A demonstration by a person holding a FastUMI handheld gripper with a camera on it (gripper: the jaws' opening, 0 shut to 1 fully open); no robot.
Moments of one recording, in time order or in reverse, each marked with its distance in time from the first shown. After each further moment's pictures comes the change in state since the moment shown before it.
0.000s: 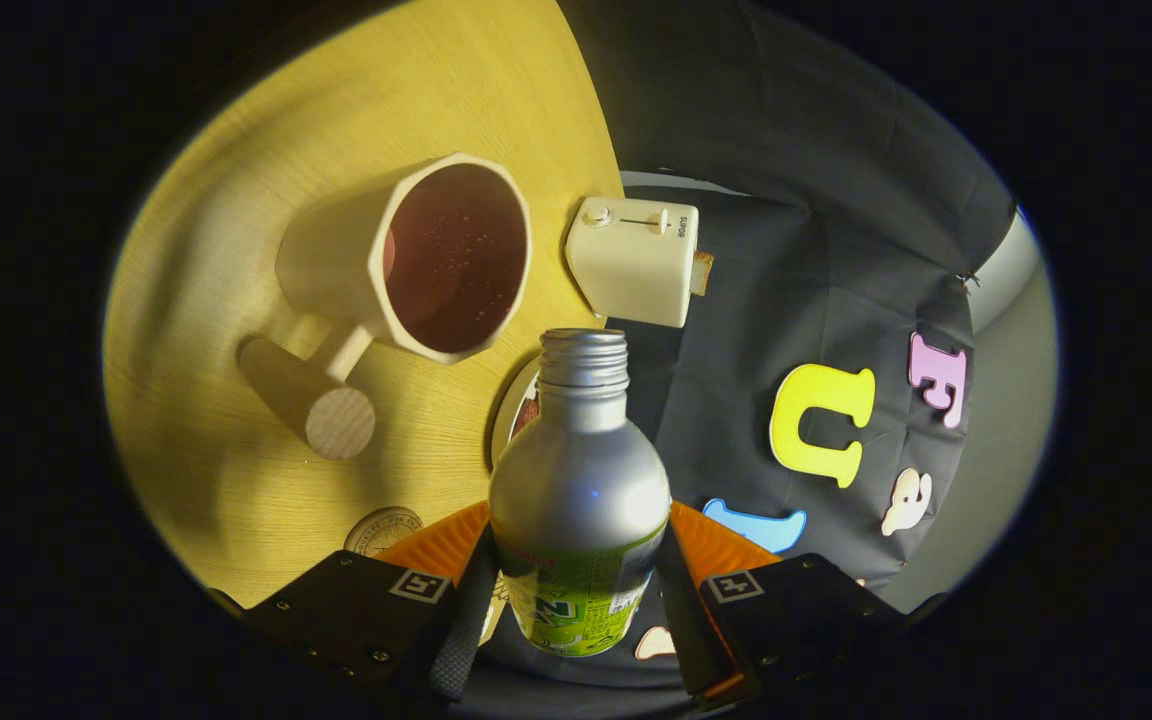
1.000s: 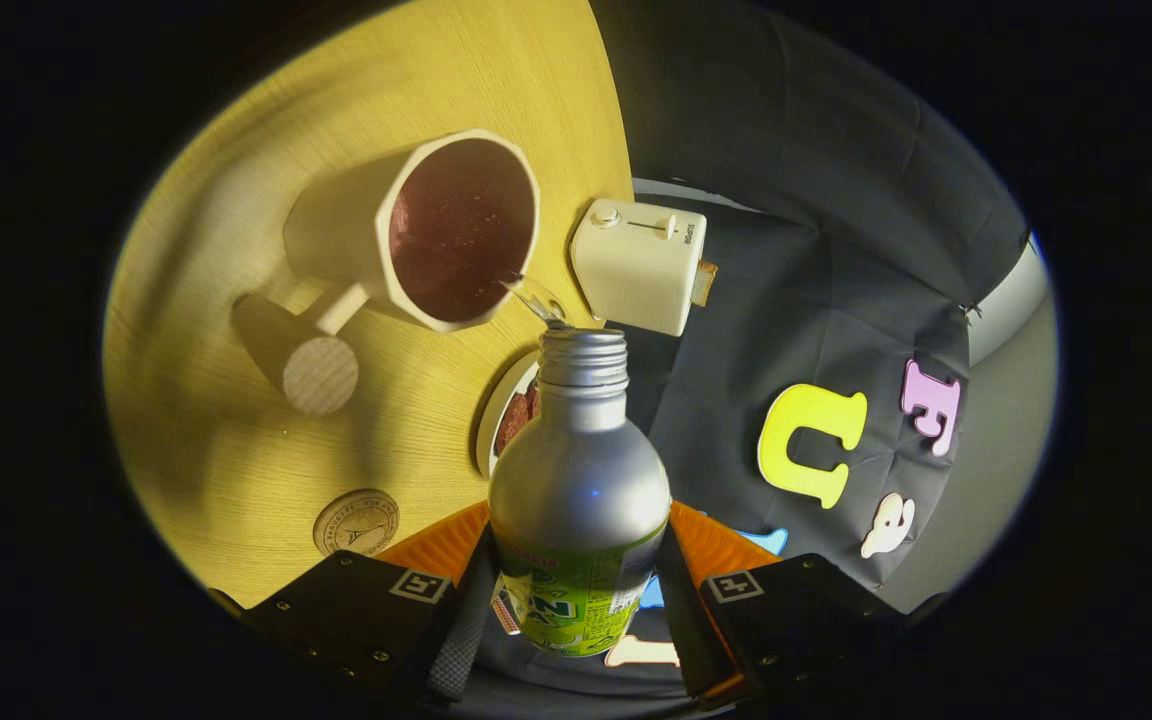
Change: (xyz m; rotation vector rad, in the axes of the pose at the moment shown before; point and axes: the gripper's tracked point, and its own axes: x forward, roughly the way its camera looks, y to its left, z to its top) arm 0.003 -0.013 -0.005 -0.084 -0.011 -0.024
